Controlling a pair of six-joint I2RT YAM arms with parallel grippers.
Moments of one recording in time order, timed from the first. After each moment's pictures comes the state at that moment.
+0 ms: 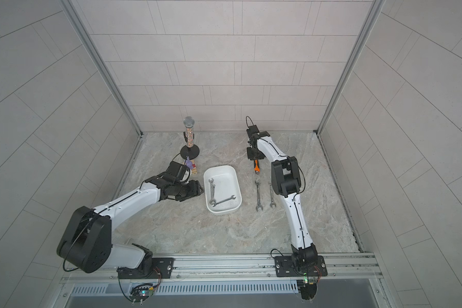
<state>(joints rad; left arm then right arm) -0.40 1.42 0.85 -0.49 0.27 -0.63 0.24 2.49 2.24 -1.00 0.11 0.19</state>
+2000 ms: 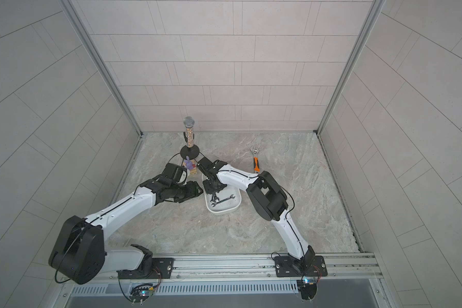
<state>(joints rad) -0.40 1.33 0.81 -0.49 0.30 -0.65 0.78 2.24 1.78 -0.78 0.00 0.40</state>
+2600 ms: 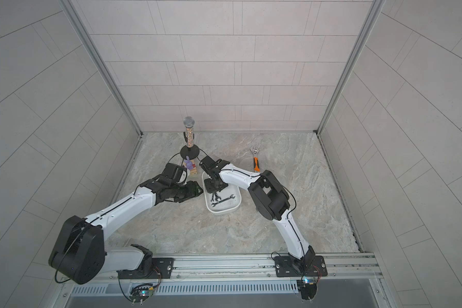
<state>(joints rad) -0.40 1.33 0.81 -0.48 0.30 -0.65 0.75 2.22 1.74 -0.74 -0.03 0.42</state>
